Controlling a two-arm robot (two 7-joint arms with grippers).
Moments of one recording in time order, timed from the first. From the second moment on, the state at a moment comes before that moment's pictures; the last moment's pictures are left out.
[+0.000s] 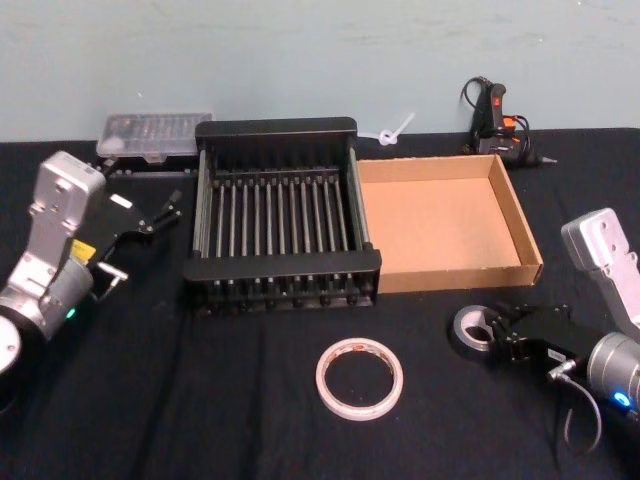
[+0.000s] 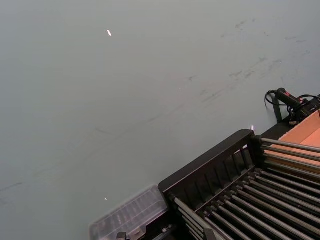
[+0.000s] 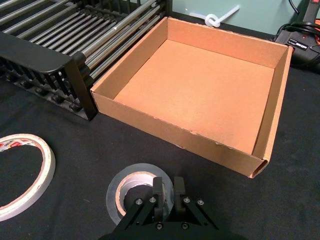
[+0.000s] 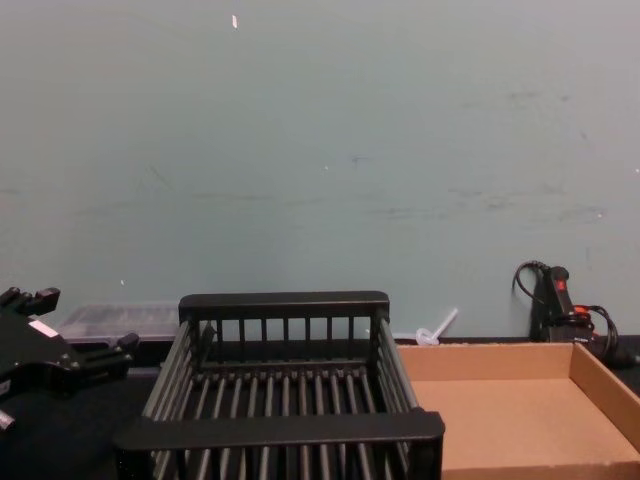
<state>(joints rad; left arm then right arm) -0.20 0.60 0.45 -1.41 -0.25 -0.12 0.03 -0.04 0.55 -0.26 -1.69 0.36 0.43 0.28</state>
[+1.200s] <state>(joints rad) -0.20 0.60 0.45 -1.41 -0.25 -0.12 0.03 0.03 0.52 -0.25 -1.68 0.37 0.32 0.29</state>
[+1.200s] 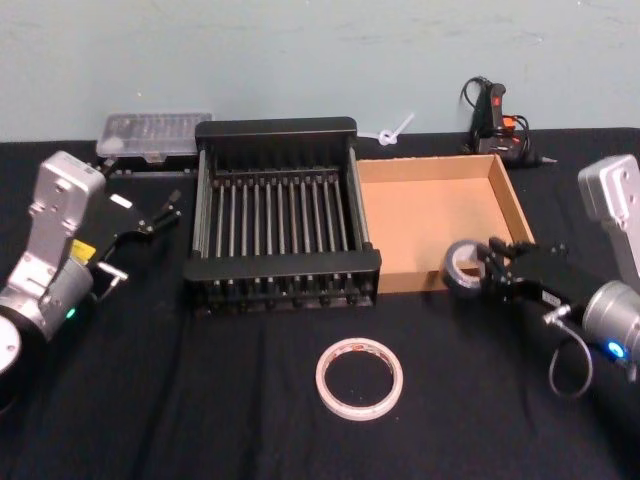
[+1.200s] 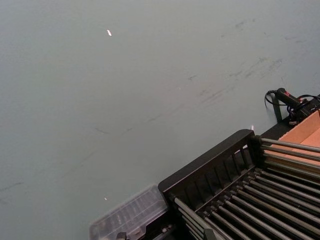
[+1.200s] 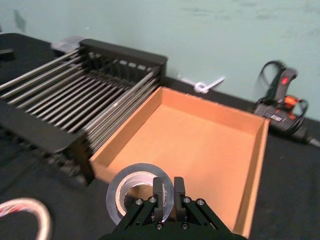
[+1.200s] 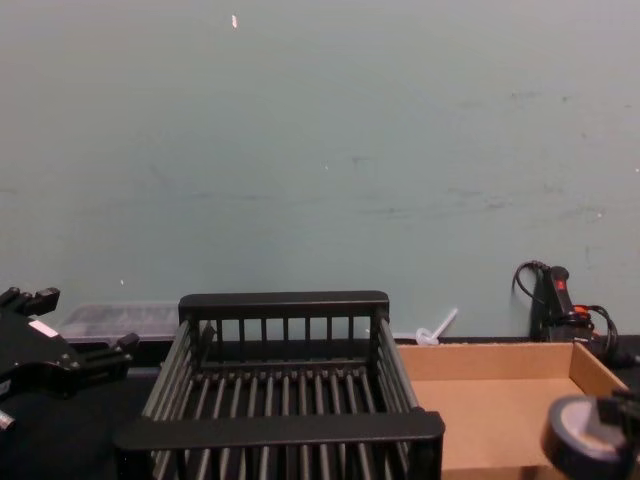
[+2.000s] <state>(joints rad) -0.20 0.60 0.45 -1.41 -0.25 -0.12 0.03 0.26 0.38 -0.26 -1.42 0.25 0.31 0.24</state>
